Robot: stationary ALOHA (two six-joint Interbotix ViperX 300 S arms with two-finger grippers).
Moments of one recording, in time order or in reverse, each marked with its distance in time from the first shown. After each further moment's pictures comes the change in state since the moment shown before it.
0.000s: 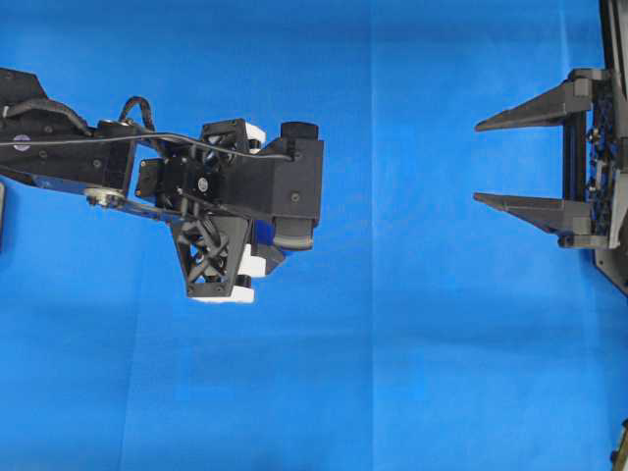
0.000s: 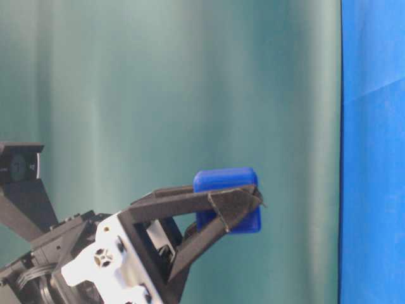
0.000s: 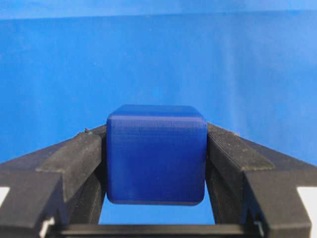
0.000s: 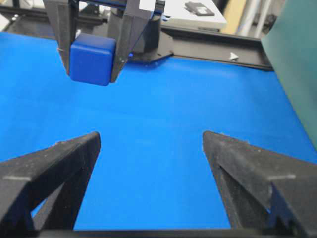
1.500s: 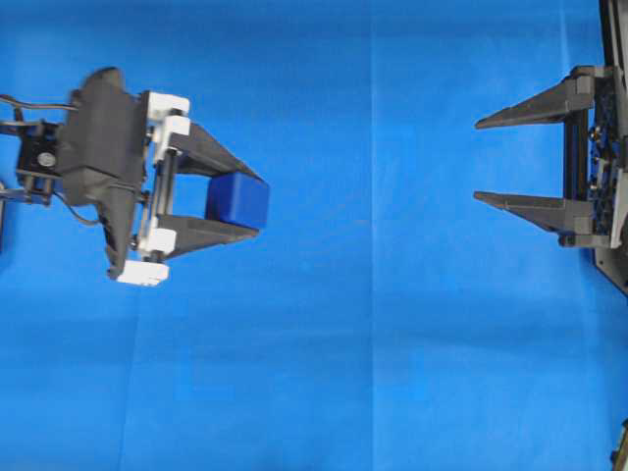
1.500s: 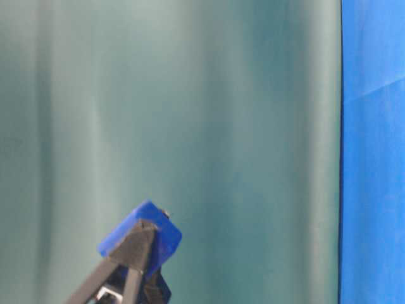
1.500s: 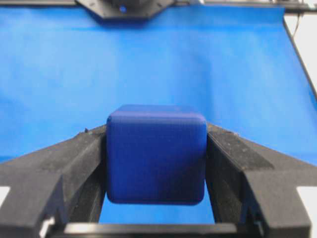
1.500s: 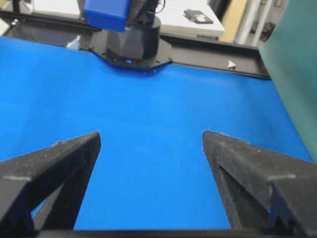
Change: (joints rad) left arm 0.025 -0.354 0.522 0.005 -0.877 0.000; right arm -0.002 0.002 -0.014 -0.018 -0.003 -0.002
